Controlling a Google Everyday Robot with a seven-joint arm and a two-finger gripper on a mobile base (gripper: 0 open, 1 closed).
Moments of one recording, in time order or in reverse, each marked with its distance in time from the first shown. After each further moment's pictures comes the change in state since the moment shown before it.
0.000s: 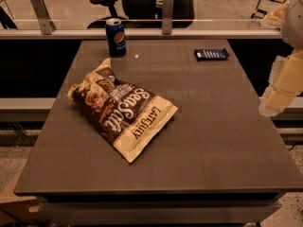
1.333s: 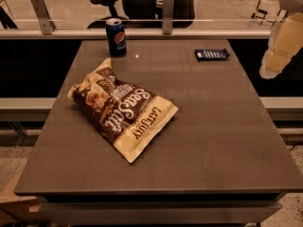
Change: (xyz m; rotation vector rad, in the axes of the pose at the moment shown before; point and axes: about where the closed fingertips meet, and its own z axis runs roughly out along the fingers) arm 0.007 -0.074 0.006 0.005 0.019 -0.001
